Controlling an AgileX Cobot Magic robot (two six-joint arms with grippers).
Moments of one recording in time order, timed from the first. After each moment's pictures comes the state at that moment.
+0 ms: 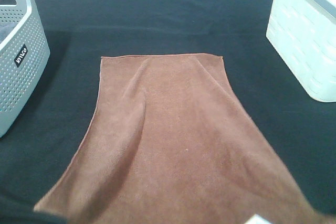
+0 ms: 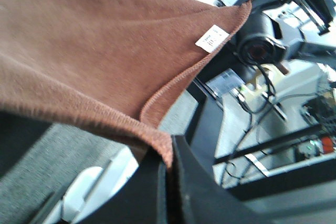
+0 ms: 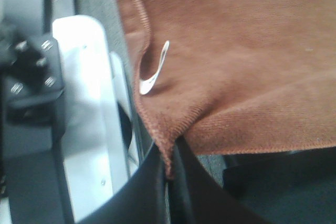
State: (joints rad) left arm -0.33 0.90 -0.25 1.75 -1.08 -2.01; right arm 0.27 0.72 -0.55 0.60 1.21 -1.23
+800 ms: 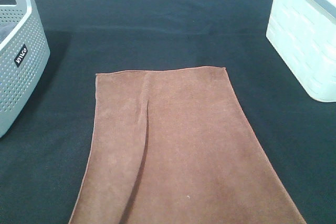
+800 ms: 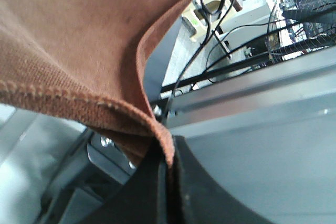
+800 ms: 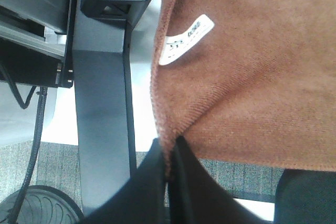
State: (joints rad) left arm -0.45 0.90 -0.06 1.75 -1.16 -2.01; right arm 0.87 0.75 -0.55 0.34 1.21 -0.83
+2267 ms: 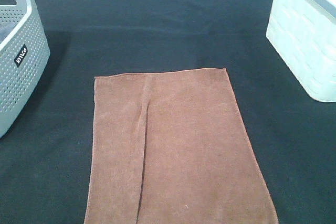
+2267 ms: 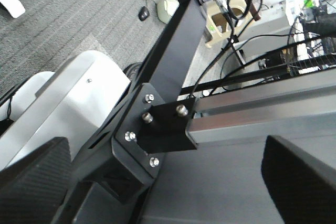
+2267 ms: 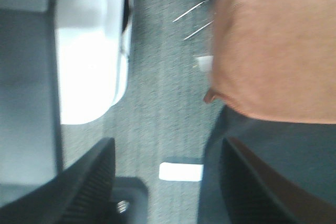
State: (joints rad) left arm -0.45 0.90 -0.03 1.75 -1.09 -2.06; right arm 0.88 0.75 -0.55 0.13 1.13 -0.82
